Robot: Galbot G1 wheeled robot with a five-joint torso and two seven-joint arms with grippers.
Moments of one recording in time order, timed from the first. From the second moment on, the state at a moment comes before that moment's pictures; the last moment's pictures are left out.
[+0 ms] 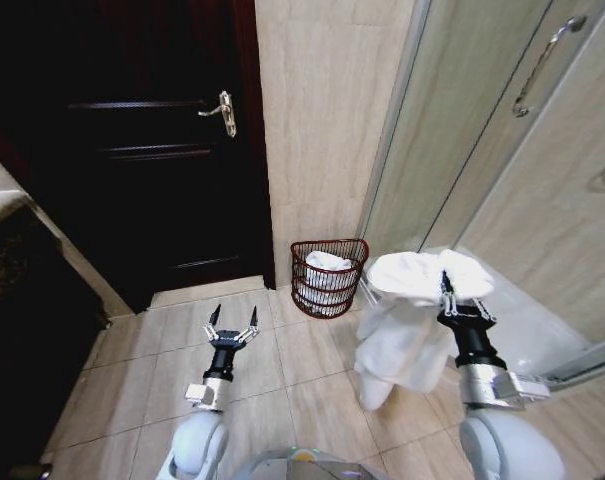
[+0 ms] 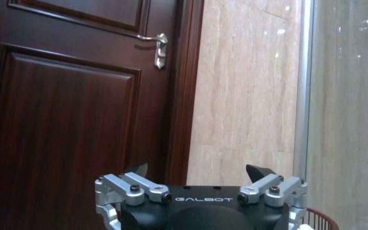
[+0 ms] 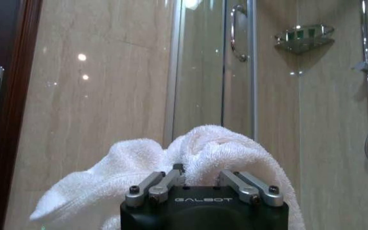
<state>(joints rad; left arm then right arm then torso) 1.63 -1.39 -0.44 -2.03 -0.17 -0.35 -0.07 -1.64 1.48 0.76 2.41 0.15 -0.02 0.05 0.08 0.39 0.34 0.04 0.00</state>
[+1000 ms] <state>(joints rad) 1.64 -1.39 -0.44 -2.03 -0.16 -0.33 -0.09 -1.62 1.44 0.76 2.41 0.18 -0.03 0.00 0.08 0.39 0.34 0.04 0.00</state>
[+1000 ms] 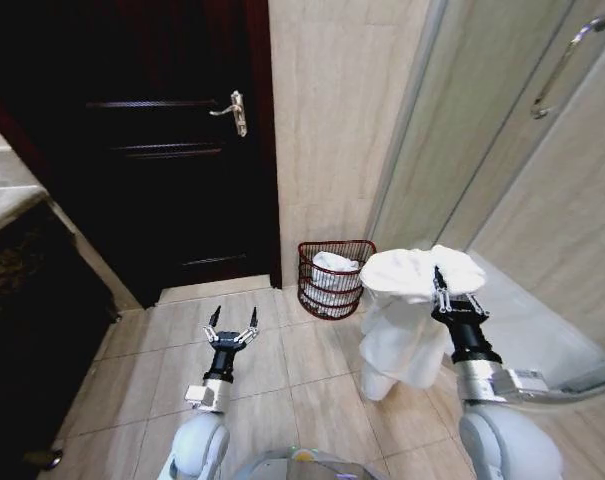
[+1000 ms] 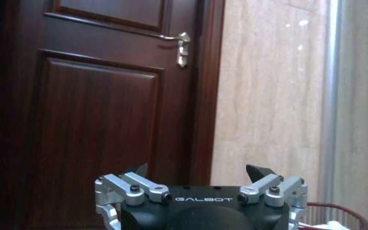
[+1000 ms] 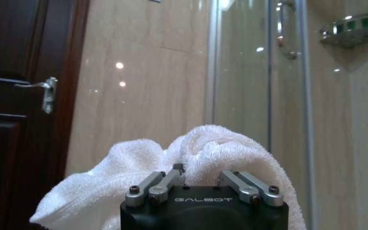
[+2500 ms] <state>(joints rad) 1.62 -1.40 -0.44 -2.01 -0.14 -0.31 -0.11 -1.58 1.44 0.76 2.36 0.18 -0.01 -0.04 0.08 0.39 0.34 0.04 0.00</state>
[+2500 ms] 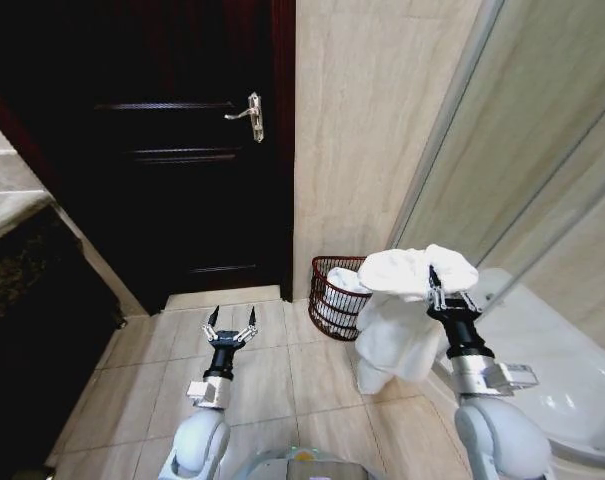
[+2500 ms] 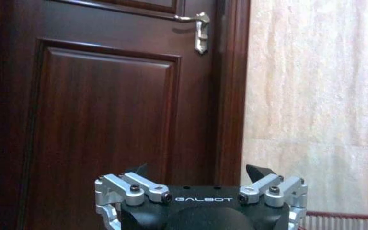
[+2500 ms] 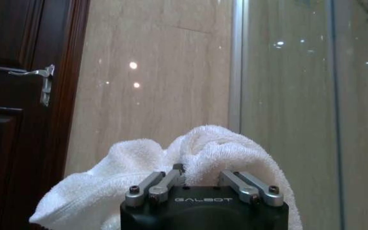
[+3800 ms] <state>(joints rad) 1.72 -1.42 -0.49 -2.01 -0.14 -0.41 -0.12 -0.93 1.02 0.73 2.29 0.72 -0.24 0.13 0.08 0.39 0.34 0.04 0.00</state>
